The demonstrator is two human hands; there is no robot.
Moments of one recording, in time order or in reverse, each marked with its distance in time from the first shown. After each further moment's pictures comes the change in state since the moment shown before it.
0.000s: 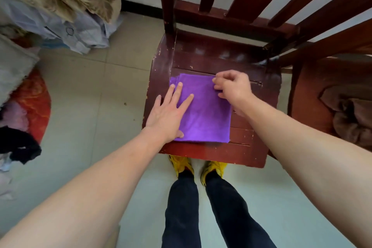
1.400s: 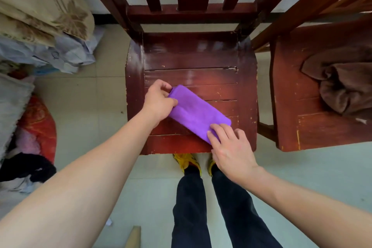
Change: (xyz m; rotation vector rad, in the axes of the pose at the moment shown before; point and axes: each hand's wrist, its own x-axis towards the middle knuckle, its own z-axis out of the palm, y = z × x) left_hand 0.035 0.041 -0.043 -1.141 0.149 -0.490; right_hand -0.125 0.130 -0.054 -1.315 -0.031 -0.707
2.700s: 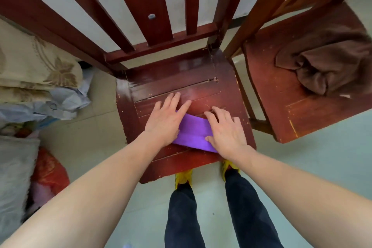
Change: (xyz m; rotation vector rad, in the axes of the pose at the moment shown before) left_hand 0.004 0.023 0.010 1.450 -0.221 0.872; right_hand 0.053 0.017 0.006 0.244 -0.068 0.402
